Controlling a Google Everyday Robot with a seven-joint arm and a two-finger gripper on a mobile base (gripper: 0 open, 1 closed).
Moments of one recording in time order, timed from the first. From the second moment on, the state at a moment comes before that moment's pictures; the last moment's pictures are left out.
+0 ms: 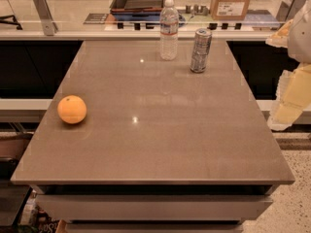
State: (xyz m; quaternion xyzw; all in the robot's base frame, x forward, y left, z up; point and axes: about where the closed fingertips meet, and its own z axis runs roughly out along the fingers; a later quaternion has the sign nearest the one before) arm 0.438 -0.213 0.988 -0.60 0.78 -0.05 0.18
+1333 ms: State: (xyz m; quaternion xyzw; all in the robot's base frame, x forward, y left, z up) arm 0.530 -0.230 0.977 -0.50 0.81 -0.02 0.32
